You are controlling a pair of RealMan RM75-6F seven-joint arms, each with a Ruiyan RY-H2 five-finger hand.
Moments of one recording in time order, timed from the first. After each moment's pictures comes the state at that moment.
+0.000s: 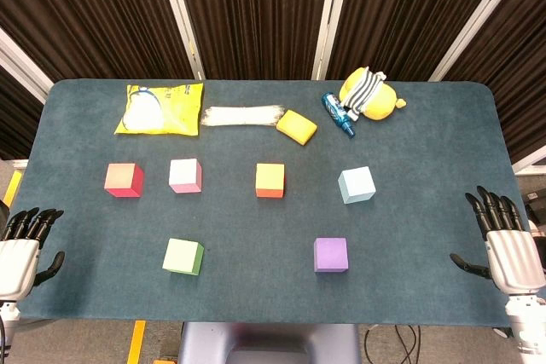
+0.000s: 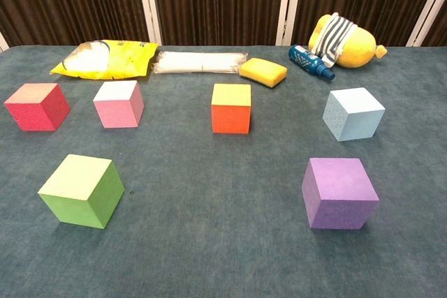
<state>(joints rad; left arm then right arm) -0.12 -1.13 -0.05 -1.58 1.49 1.47 0.10 0.07 -1.09 0.06 -1.66 -1.53 1.50 -0.06</state>
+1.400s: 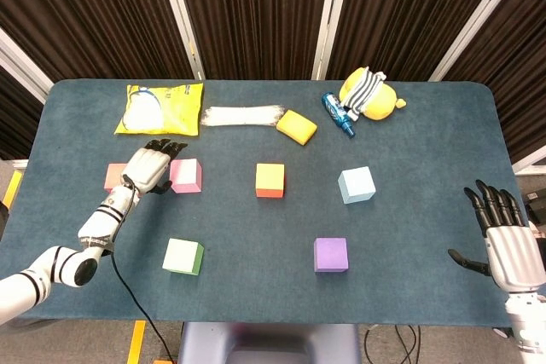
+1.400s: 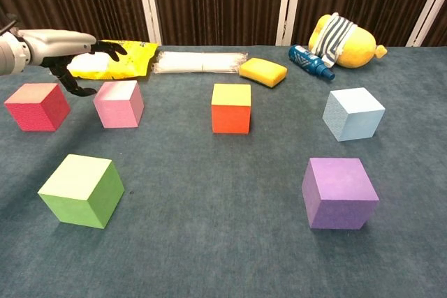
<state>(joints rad) -0.83 -1.39 -0.23 -1.20 1.19 0.65 0.17 0.08 -1.07 0.07 -1.69 -1.55 1.52 -0.06</state>
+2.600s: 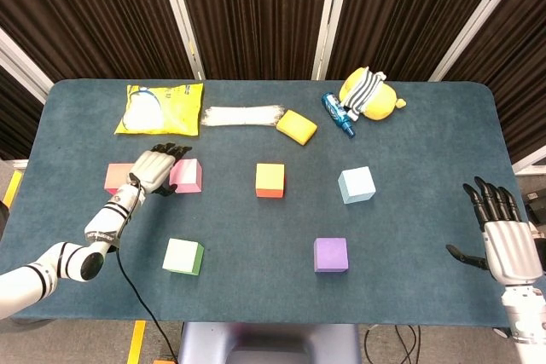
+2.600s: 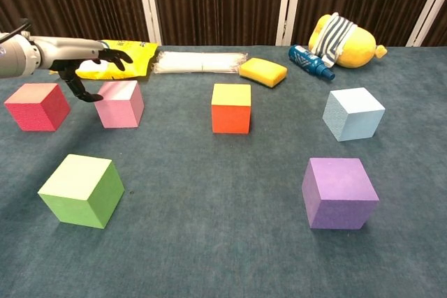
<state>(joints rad) -0.89 -1.39 -0.19 -1.22 1.06 0.60 0.14 0.10 -1.09 0.09 -1.68 -1.50 1.48 -0.05</state>
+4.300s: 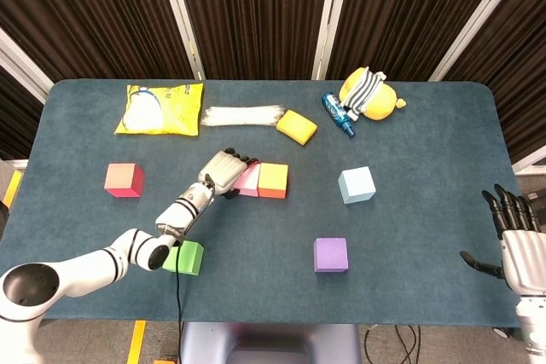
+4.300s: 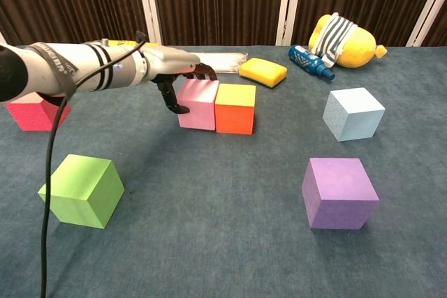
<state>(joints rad) -1.14 -1.65 -0.20 -1.07 1.02 0.55 0.29 0.05 -1.08 0.08 -1.66 -1.49 1.52 -0.01</state>
